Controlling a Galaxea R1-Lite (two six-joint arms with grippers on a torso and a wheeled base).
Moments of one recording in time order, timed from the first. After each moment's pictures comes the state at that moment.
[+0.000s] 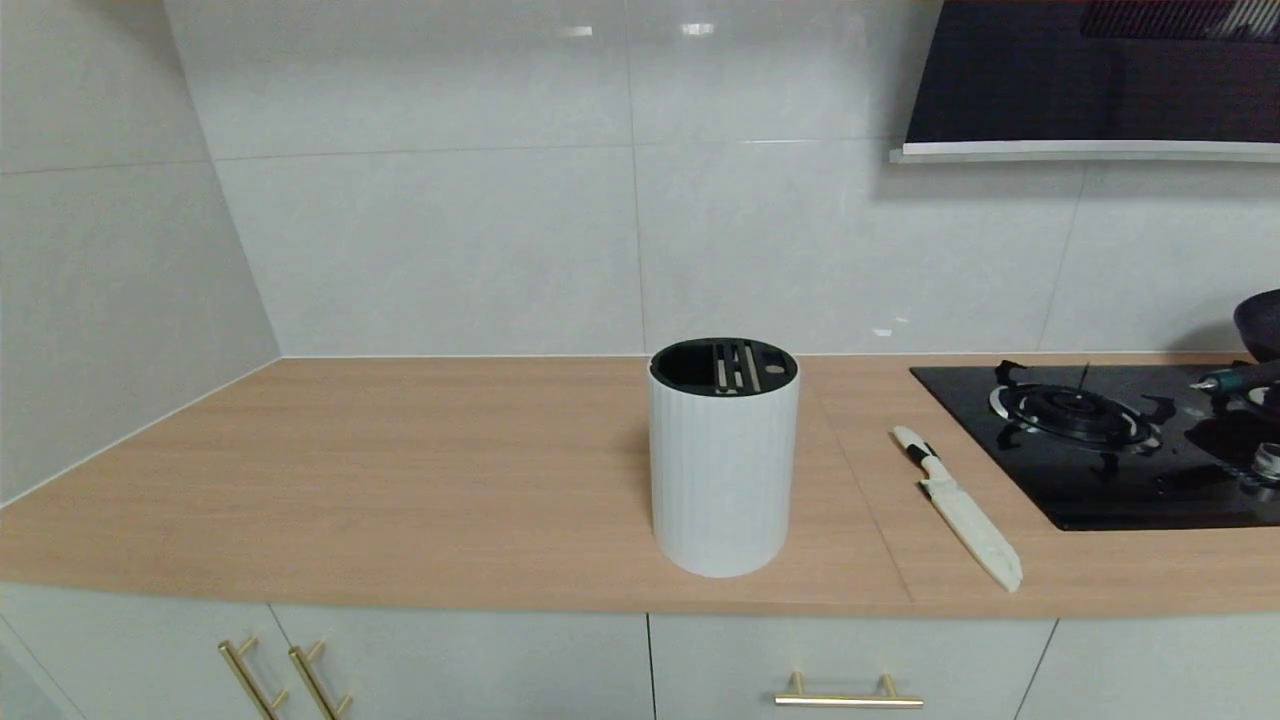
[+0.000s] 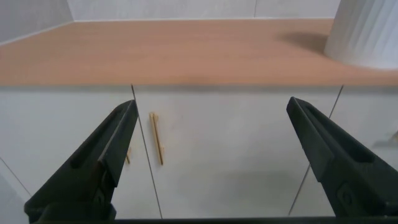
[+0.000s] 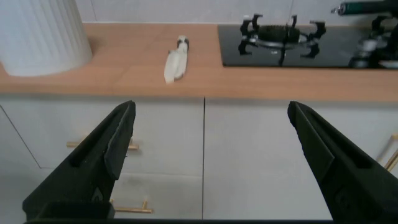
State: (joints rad) left arm 0.00 0.00 0.00 0.00 0.00 0.00; right arm 0.00 0.00 0.00 0.00 0.01 -0.02
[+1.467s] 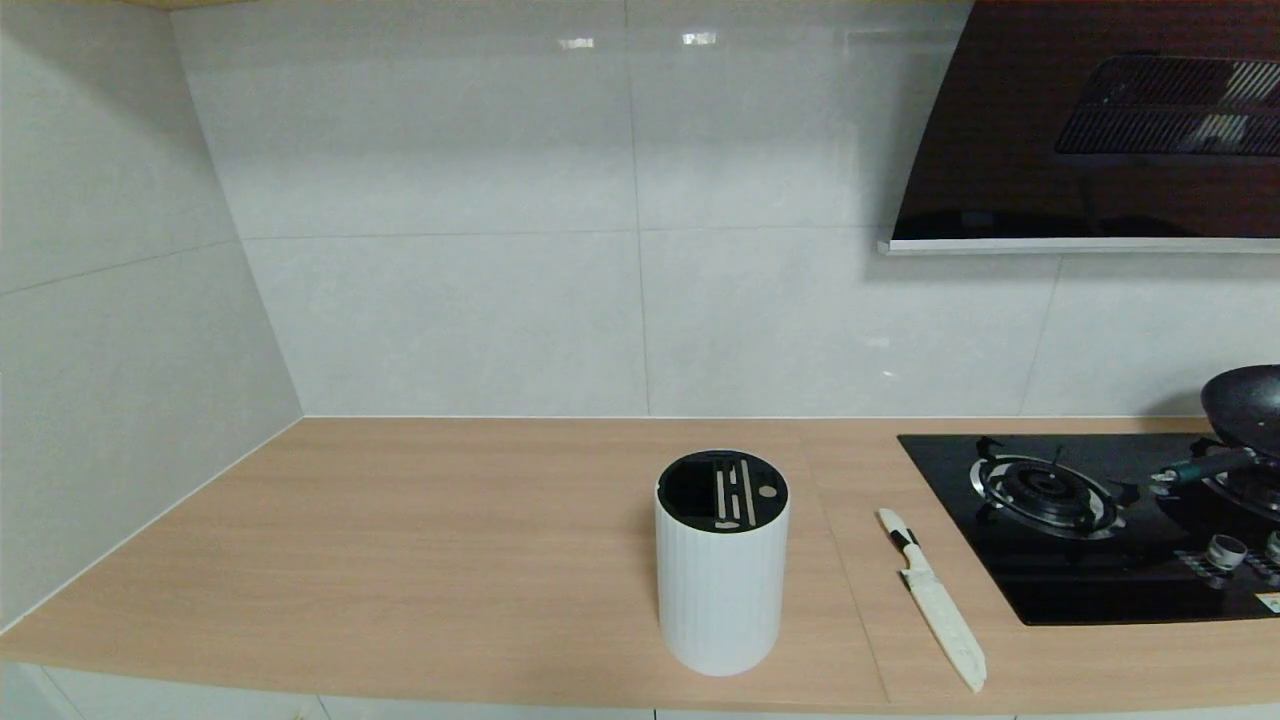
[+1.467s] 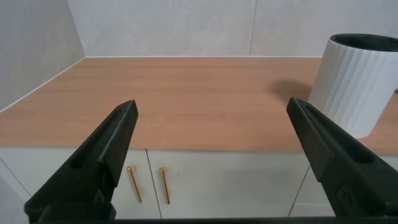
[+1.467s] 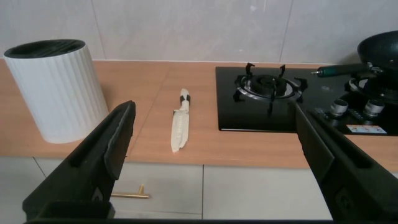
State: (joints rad) left arm 0.00 0.00 0.00 0.00 0.00 0.00; right arm 0.00 0.00 0.00 0.00 0.01 -0.02
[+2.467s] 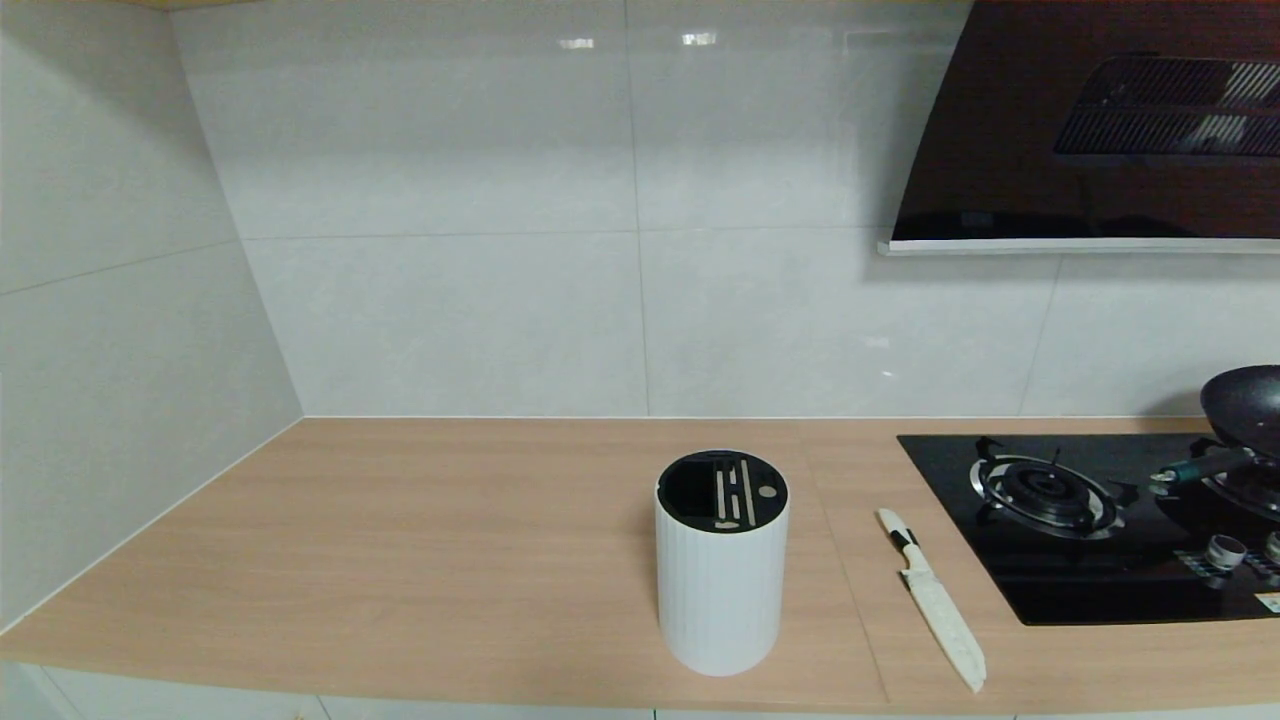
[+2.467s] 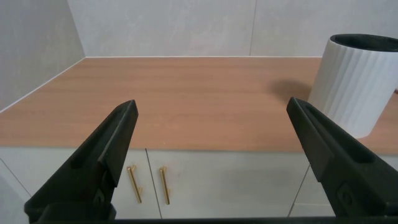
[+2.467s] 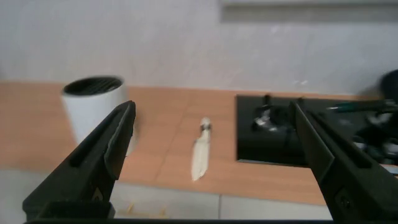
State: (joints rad) left arm 0.00 0.00 0.00 0.00 0.00 0.00; right arm 0.03 0.28 -0.27 0.01 0.12 0.01
